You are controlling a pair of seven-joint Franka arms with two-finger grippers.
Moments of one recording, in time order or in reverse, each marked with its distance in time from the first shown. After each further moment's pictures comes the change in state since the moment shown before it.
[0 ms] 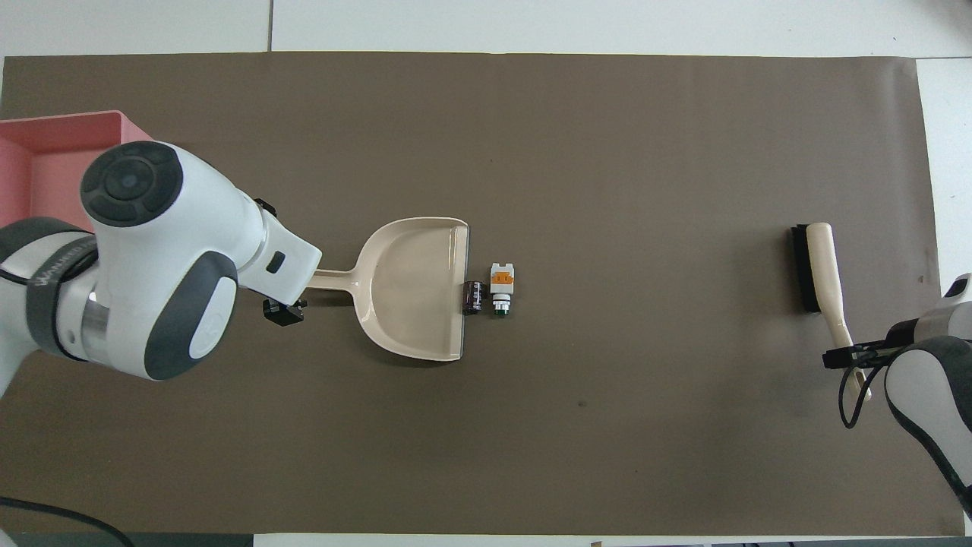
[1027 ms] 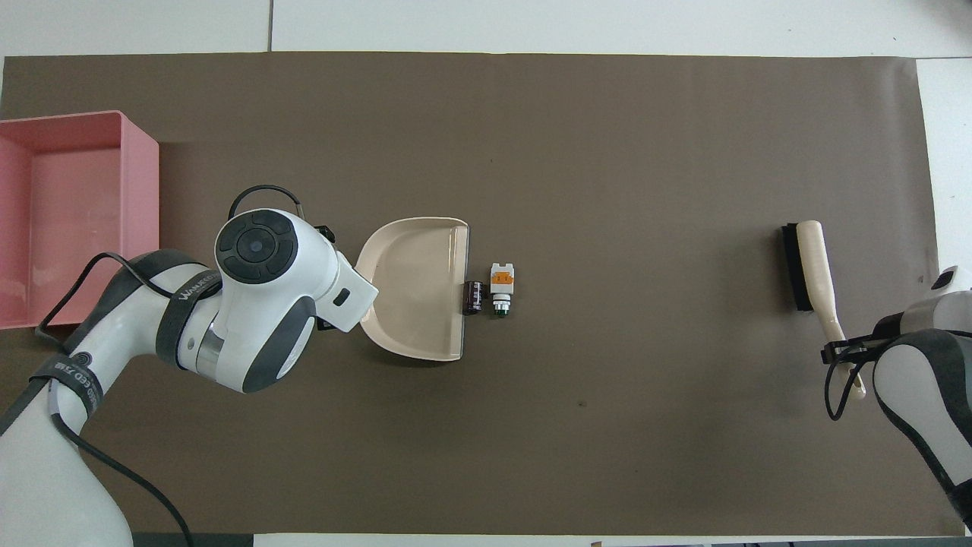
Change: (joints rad) left arm -0.052 0.075 0.006 -0.116 0.065 0.204 0.015; right arm 0.056 -0.005 0.017 0.069 0.004 -0.106 0.086
